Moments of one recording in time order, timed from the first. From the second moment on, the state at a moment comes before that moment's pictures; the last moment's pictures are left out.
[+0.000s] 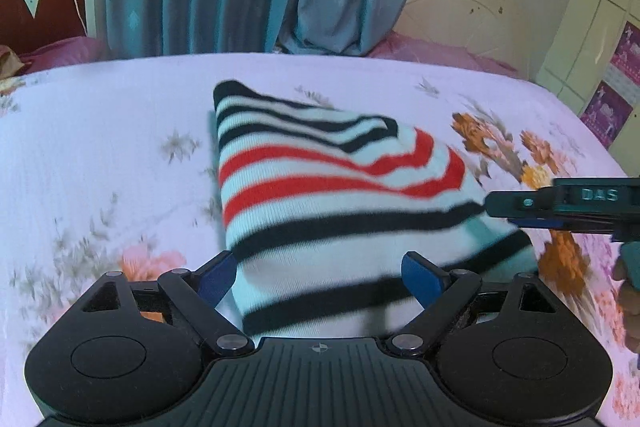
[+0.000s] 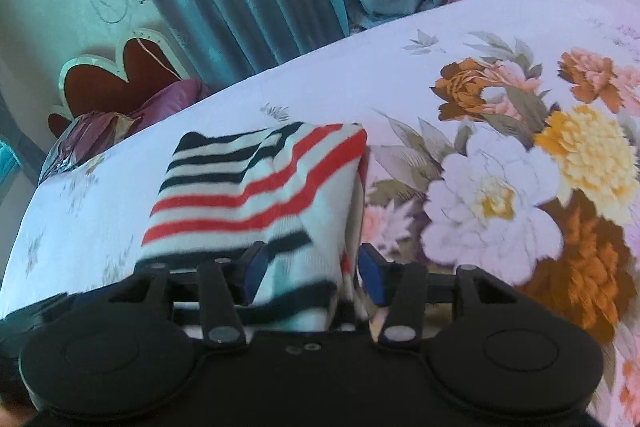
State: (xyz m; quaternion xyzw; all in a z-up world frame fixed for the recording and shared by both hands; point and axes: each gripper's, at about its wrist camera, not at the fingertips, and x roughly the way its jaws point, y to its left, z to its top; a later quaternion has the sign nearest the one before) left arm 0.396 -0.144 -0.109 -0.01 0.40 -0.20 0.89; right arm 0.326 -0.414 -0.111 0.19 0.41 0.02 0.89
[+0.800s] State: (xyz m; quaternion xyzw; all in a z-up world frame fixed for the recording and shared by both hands) left arm 0.484 -0.144 -0.143 -0.06 0.41 -0.14 0.90; right arm 0.424 -0.411 -0.138 0.14 0.38 0.02 0.91
